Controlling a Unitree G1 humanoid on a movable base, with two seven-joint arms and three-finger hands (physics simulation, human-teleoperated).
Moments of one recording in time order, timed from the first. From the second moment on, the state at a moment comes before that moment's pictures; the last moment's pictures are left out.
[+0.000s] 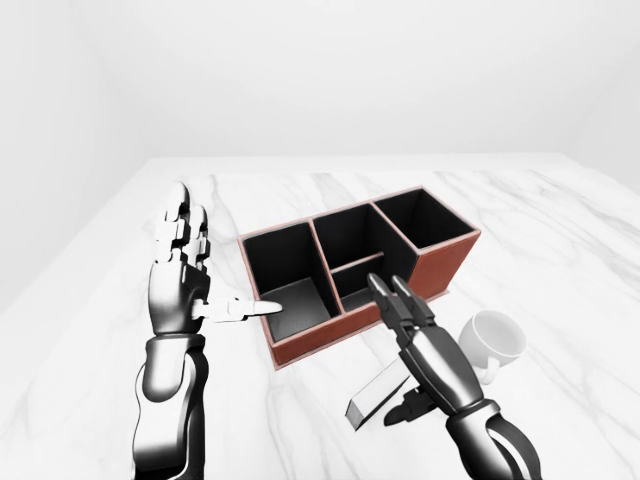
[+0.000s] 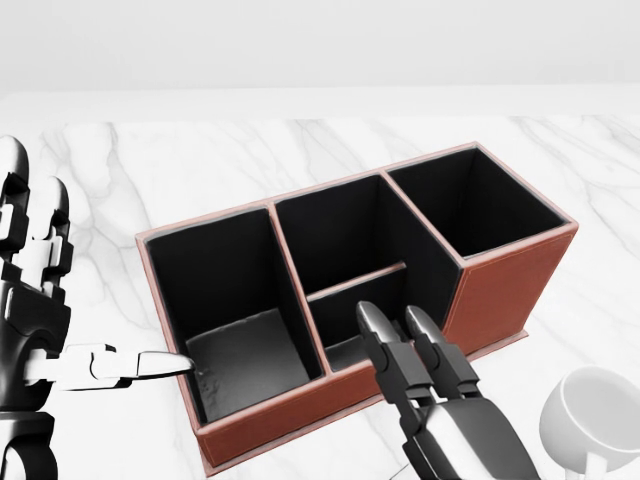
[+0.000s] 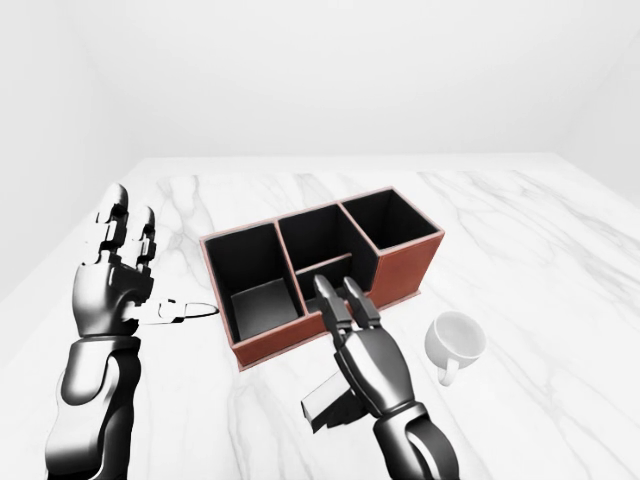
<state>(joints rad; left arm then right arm) -0.01 0.05 0.14 -0.50 -0.07 0.09 -0.07 0.43 -0.09 0.18 -0.68 -0.91 -0.09 0.31</state>
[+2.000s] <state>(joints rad) 0.00 0.05 0.13 -0.50 -0.06 0.09 -0.07 0.38 -0.12 0.22 -0.36 -0.96 -0.09 0.15</state>
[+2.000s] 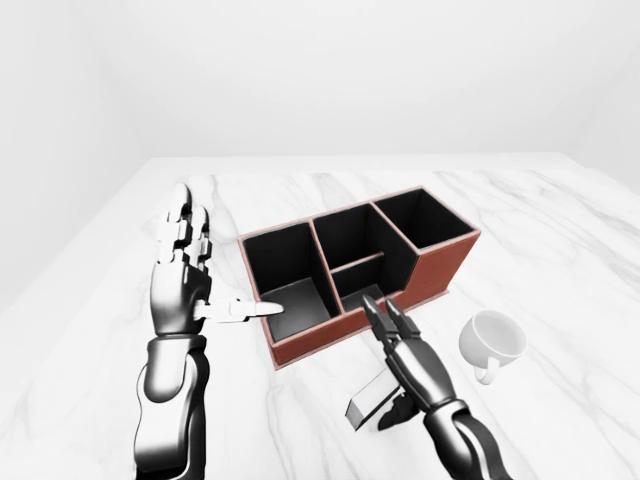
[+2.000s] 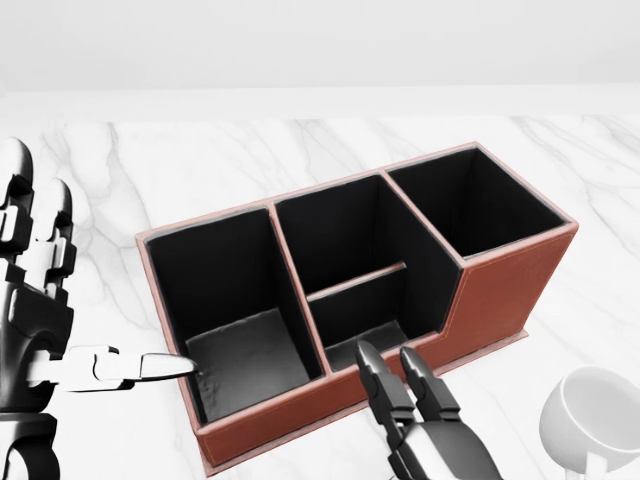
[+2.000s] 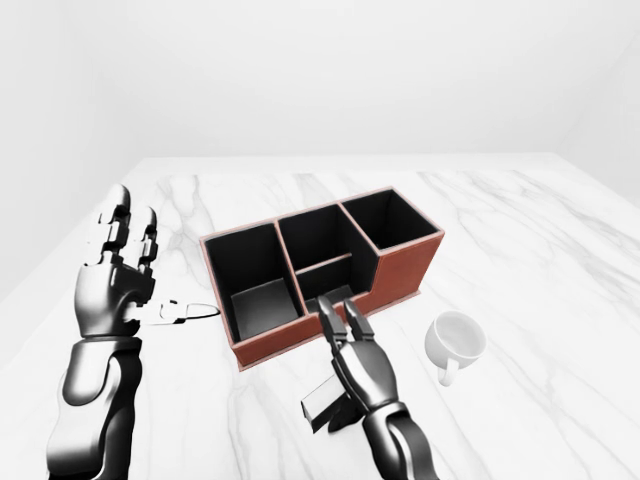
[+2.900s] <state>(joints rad) 0.00 0.05 0.13 -0.50 -0.06 0.09 -0.07 0.38 -0.13 0.24 -0.29 -0.98 -0.09 0.10</state>
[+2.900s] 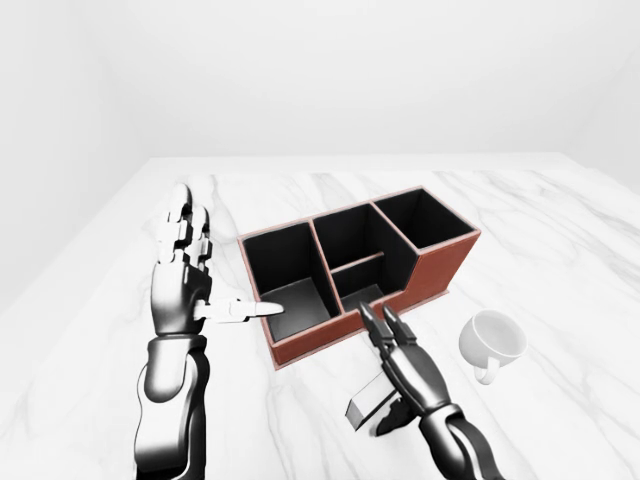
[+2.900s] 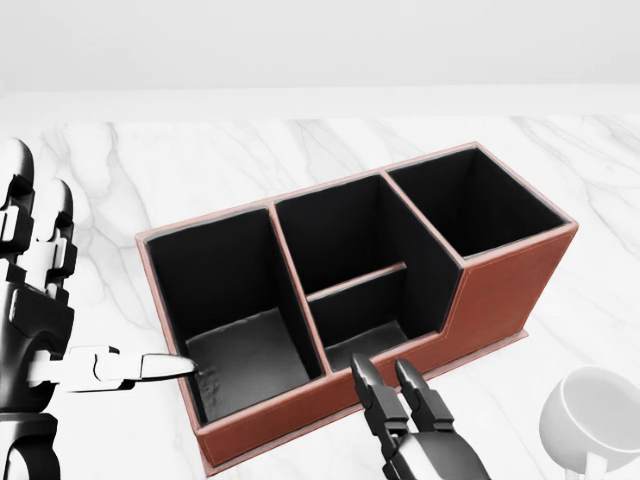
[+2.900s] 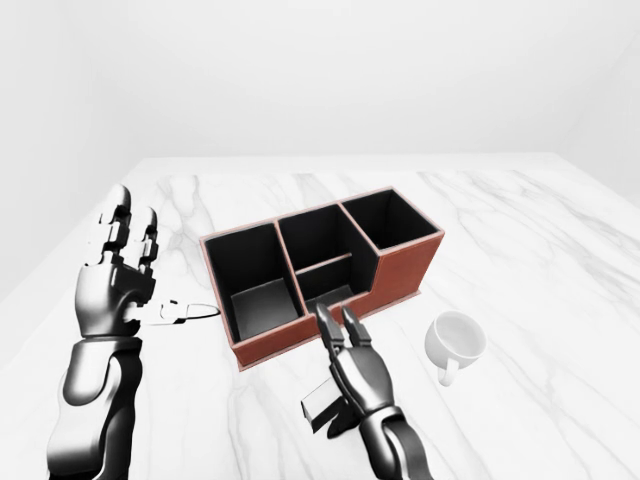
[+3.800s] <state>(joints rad) 0.00 0.05 0.14 -0.51 -0.06 0.09 -0.07 0.37 -0.14 0.25 -0.26 -1.00 -0.09 0.07</state>
